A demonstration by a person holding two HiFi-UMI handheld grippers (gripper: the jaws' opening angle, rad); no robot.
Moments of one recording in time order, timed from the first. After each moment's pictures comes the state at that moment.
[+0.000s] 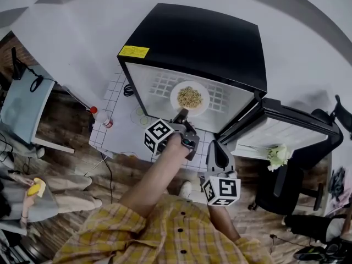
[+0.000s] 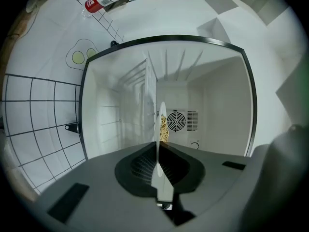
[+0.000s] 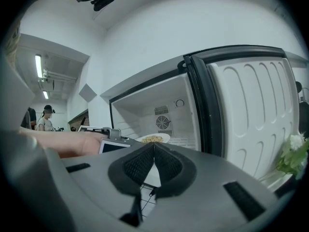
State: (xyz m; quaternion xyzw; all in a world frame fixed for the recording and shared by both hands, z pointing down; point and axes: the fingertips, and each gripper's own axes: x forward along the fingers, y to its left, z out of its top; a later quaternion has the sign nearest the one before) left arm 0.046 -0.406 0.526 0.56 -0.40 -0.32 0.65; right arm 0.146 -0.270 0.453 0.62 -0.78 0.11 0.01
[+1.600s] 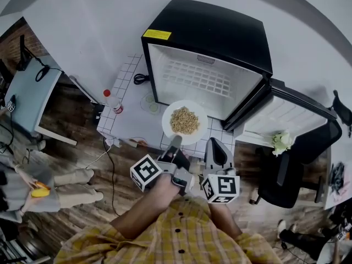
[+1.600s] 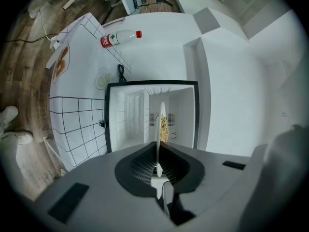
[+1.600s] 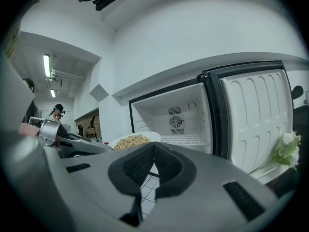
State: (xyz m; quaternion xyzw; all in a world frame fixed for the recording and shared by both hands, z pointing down) left arm -0.028 -0.217 0.478 0.59 -0.38 -0.35 0.62; right arm 0.088 -0.202 0.442 0.60 -0.79 0.09 0.02
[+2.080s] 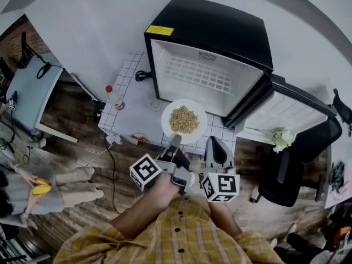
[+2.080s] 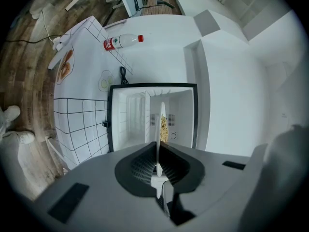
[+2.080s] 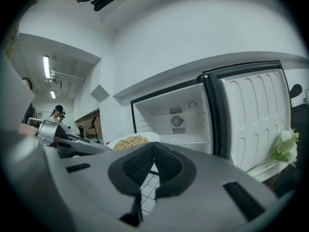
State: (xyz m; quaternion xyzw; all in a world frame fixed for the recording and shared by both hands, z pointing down) left arm -0.036 -0.201 0.479 0.58 -0.38 -0.35 0.63; right arm 0.083 -0.190 0.442 0.60 -0.79 0.10 0.02
